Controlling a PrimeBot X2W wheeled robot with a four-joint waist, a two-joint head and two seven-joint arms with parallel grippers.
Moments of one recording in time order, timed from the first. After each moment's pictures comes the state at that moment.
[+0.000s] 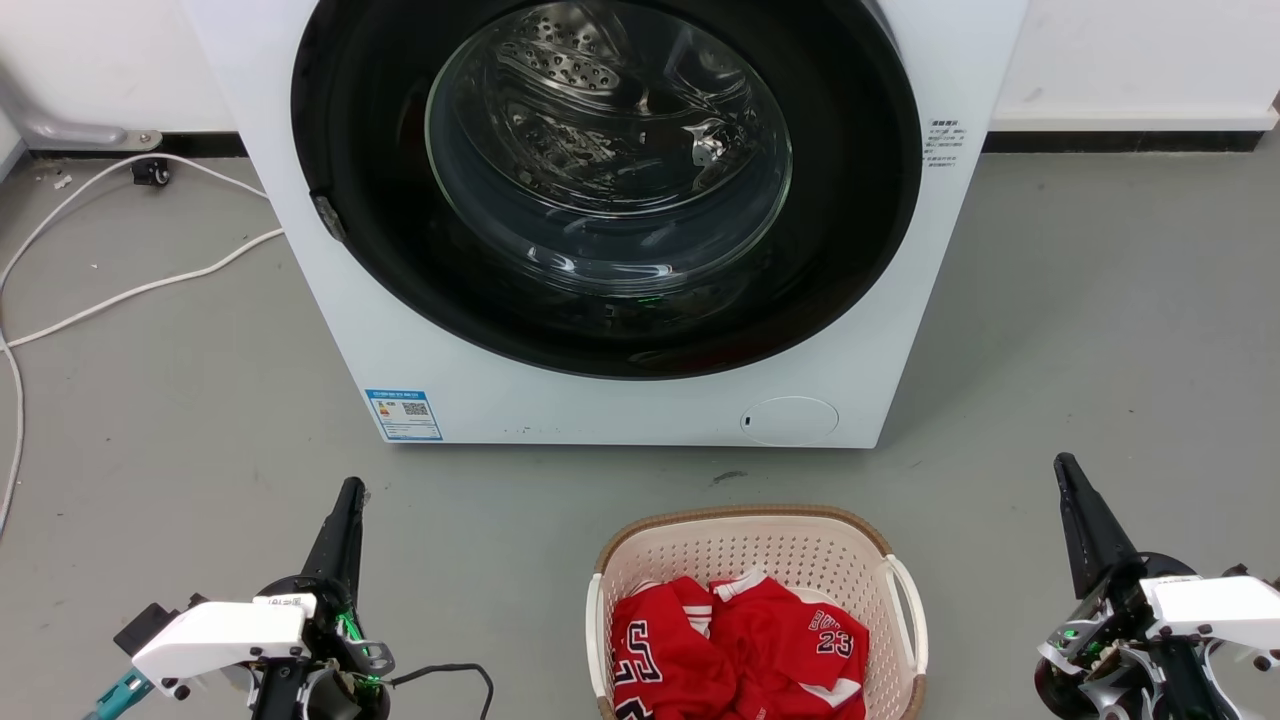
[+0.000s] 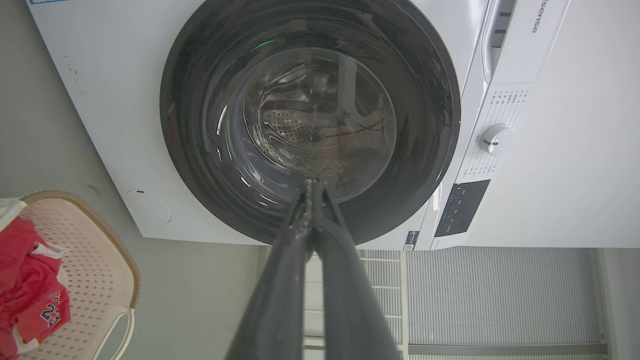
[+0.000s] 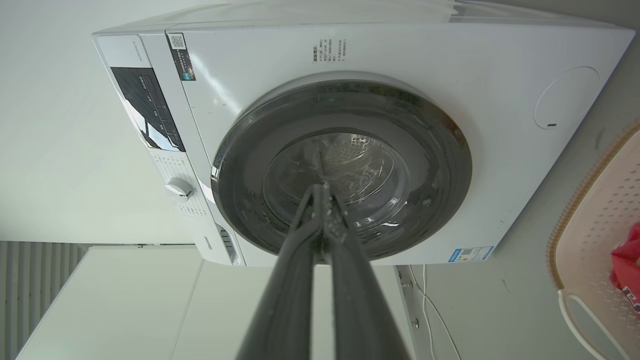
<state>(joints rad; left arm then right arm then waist) -0.10 0.05 0.11 0.25 -1.61 -0.13 0.11 -0.10 -0.05 -0.11 0.25 1.61 0.13 0.12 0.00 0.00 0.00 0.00</state>
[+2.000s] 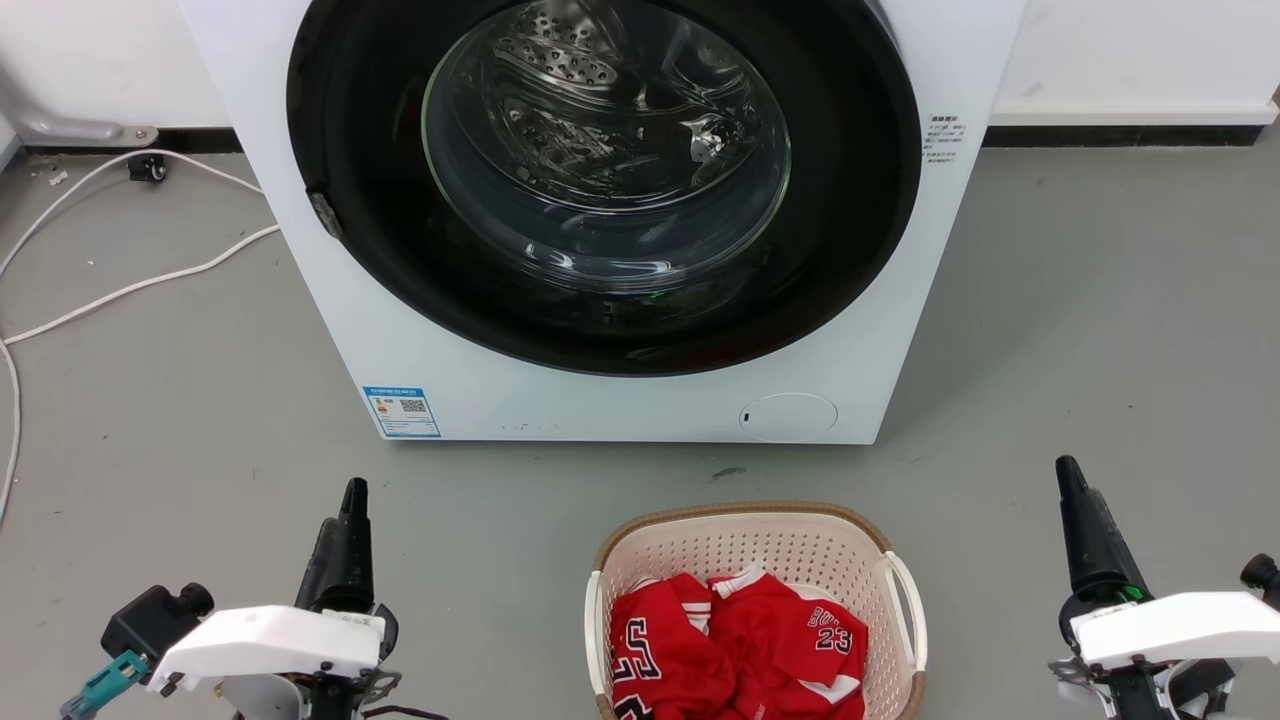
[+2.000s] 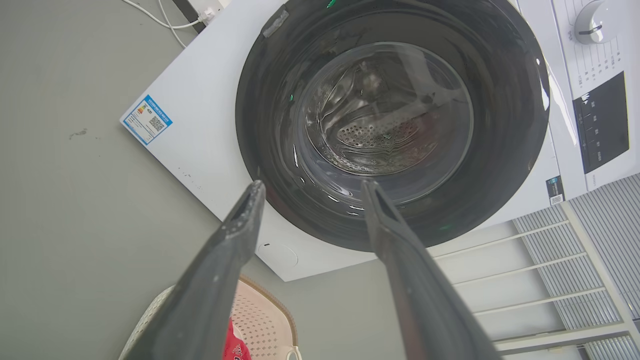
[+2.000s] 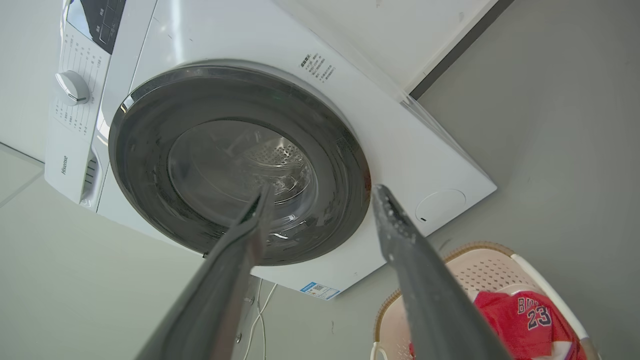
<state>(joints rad) -0.05 0.05 0.07 0.17 -1.03 -0.05 -0.02 -0.04 -0.05 -0.09 0.16 0.96 0.13 -0.02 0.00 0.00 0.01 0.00</state>
